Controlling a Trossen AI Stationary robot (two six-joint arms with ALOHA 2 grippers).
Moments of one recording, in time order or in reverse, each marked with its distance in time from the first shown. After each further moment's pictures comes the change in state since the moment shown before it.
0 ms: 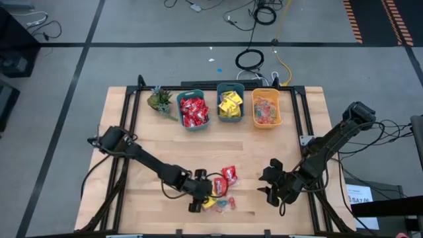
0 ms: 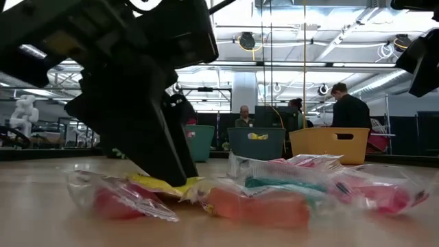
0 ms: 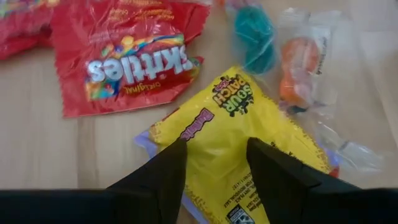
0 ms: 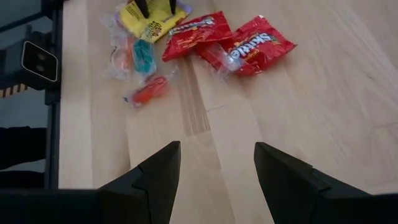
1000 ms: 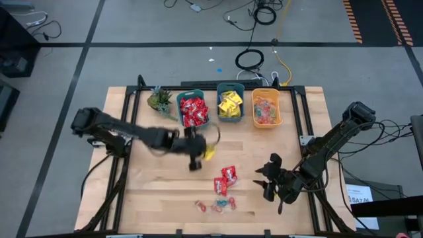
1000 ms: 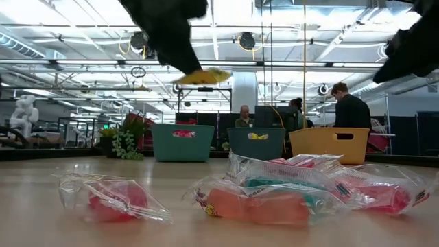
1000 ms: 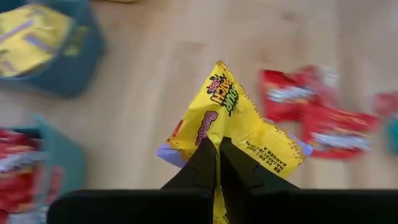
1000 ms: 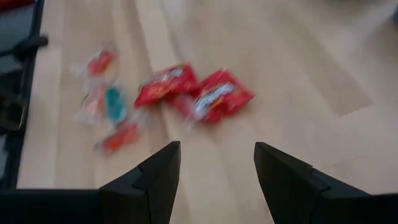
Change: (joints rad) left arm 0.277 -0.435 -0.001 -0.341 -0.198 0.096; right arm 0.000 0.000 0.000 0.009 0.212 -0.023
